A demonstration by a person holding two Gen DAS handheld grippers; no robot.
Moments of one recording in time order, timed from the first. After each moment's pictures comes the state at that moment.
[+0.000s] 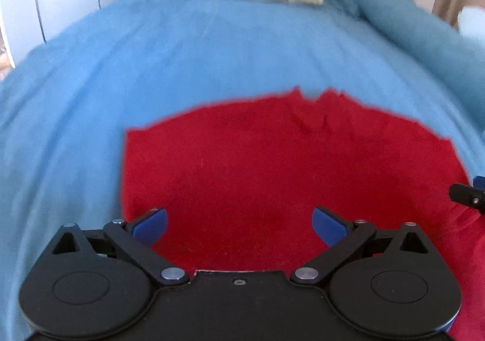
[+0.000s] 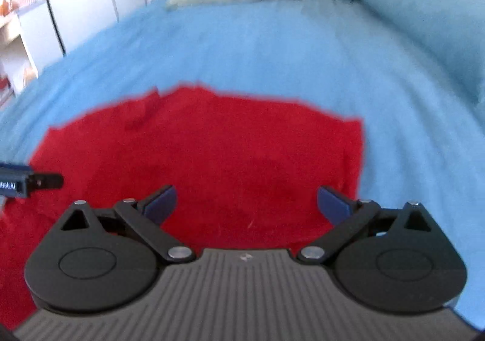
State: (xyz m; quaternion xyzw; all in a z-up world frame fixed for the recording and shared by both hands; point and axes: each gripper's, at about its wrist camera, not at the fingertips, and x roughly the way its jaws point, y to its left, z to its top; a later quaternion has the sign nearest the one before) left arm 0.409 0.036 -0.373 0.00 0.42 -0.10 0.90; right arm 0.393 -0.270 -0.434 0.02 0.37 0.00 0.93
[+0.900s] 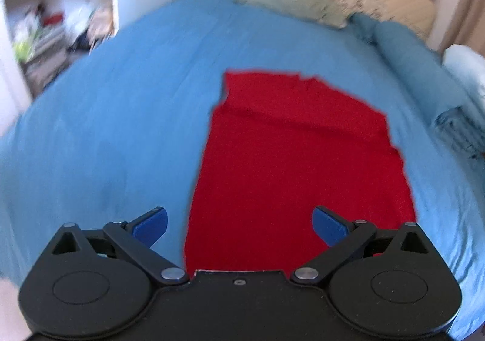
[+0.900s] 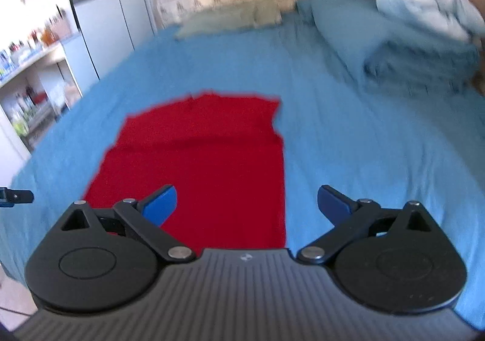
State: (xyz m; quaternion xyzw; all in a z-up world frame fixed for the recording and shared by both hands) left arm 0.082 0.104 -0.257 -0.08 0.45 -0.01 0.89; right arm 0.036 -0.308 -0.261 0.05 0.37 -0.01 0.93
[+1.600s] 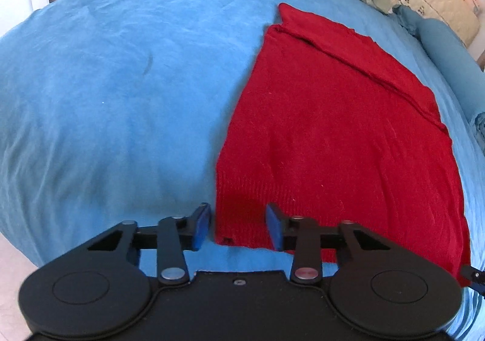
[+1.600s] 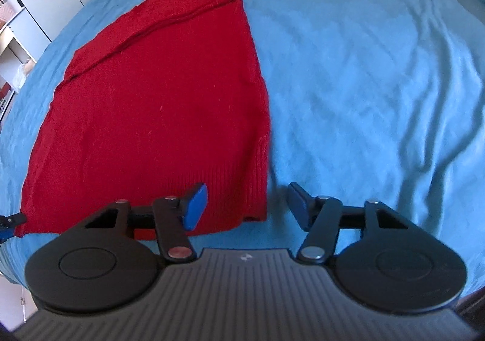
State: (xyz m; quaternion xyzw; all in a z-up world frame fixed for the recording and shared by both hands) left arm 0.052 0.123 -0.366 -0.15 0.49 0.03 0.86; right arm 0.031 -0.316 -0.424 0.15 0.49 -0.07 0.86
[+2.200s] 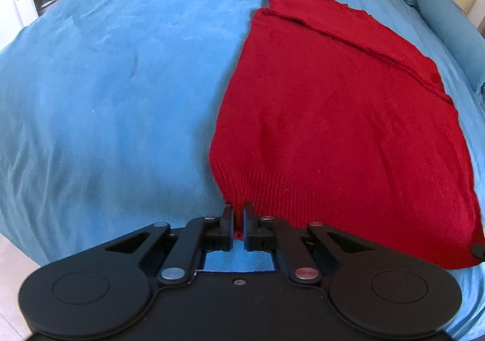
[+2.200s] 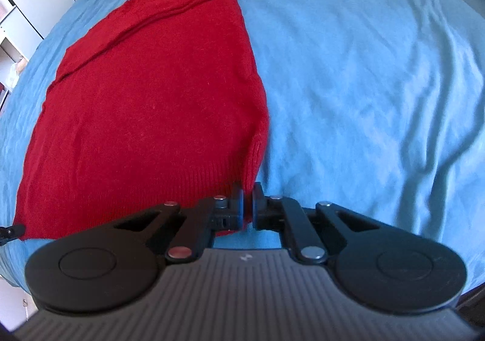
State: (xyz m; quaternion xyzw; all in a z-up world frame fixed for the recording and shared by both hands) left arm 0.066 0.109 -0.361 -0.10 0.52 0.03 0.85; right arm 0.047 -0.320 -0.421 0.15 0.50 -0.08 0.85
